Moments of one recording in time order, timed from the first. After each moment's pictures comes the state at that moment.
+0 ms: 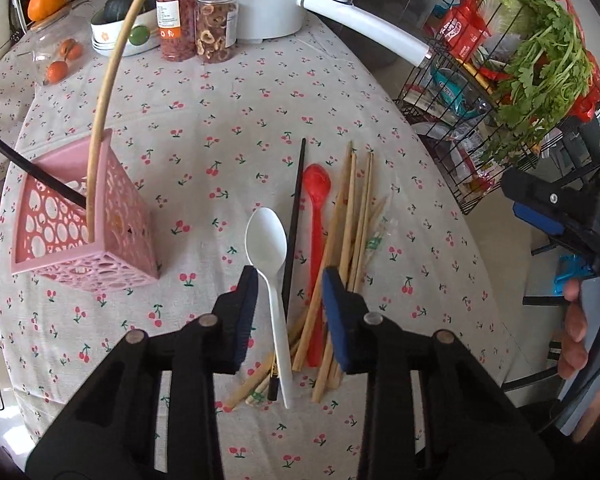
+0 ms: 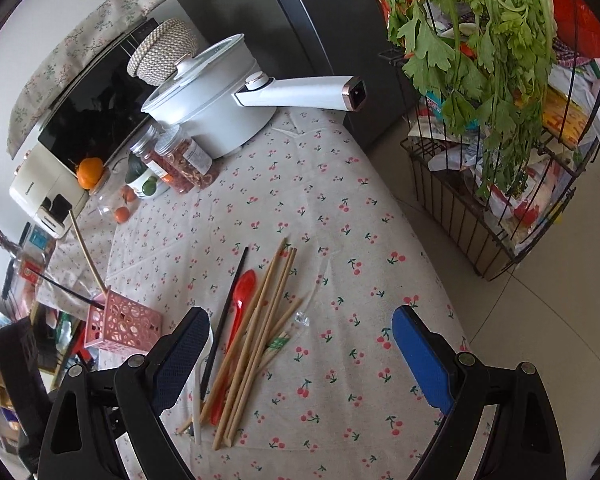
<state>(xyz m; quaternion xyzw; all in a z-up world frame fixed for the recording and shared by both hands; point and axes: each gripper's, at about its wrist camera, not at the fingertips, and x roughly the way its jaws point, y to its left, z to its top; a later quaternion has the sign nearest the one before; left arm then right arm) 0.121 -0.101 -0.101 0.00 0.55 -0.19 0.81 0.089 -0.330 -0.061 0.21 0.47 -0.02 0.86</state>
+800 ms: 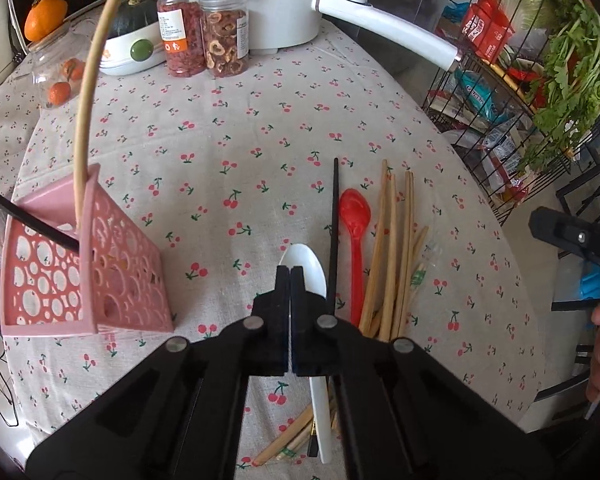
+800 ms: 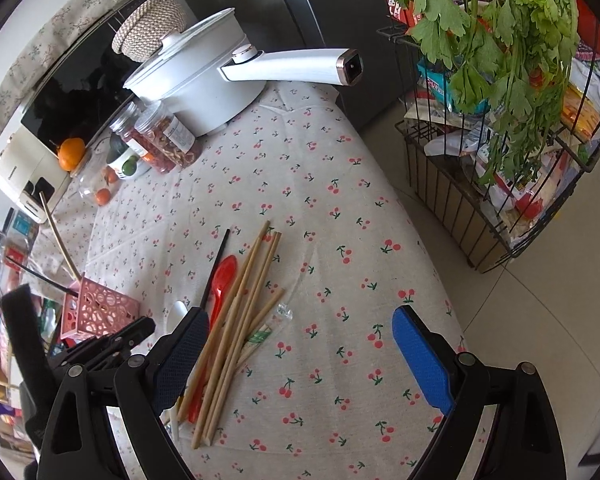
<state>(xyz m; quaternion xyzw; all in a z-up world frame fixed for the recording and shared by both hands) 0.139 -0.100 -0.111 0.03 0.52 -0.17 0.84 0.106 -0.329 -0.084 0.19 0.51 -0.03 0.84</state>
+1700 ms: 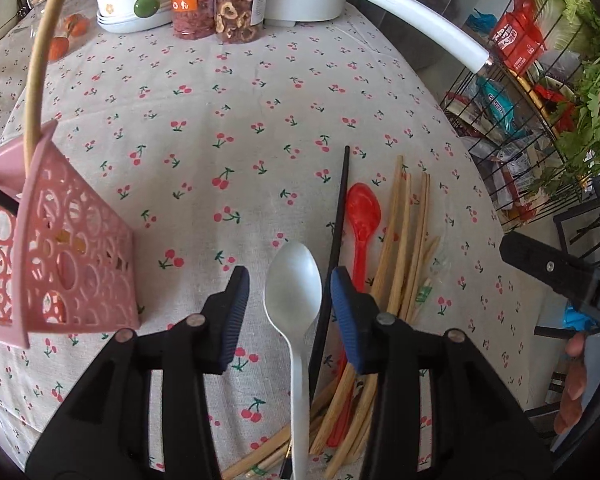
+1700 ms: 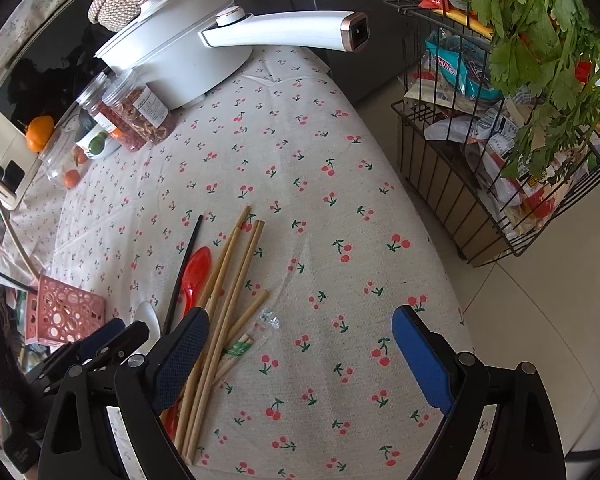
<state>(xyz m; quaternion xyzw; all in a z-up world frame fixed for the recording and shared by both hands) 0.160 -0.107 -0.144 -0.03 0.56 -0.15 0.81 0.134 -0.318 -0.112 0.16 0.55 -0.06 0.82</state>
